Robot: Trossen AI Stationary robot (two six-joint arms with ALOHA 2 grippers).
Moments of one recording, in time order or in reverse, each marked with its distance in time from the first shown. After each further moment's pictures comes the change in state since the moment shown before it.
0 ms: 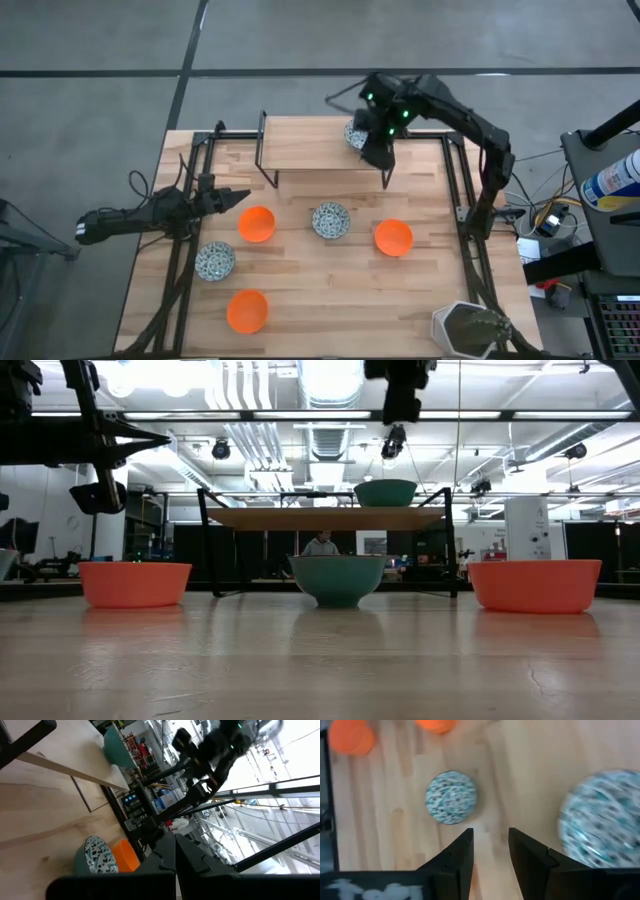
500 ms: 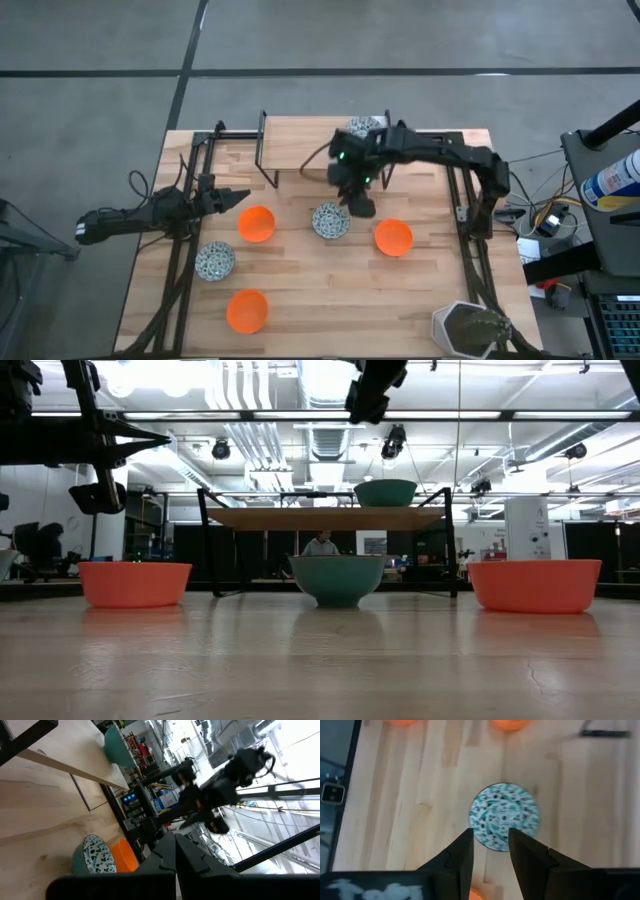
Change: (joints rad) left arm 0.000 0.000 0.000 0.000 0.000 -0.017; right arm 0.293 0.014 -0.242 0.287 0.017 -0.007
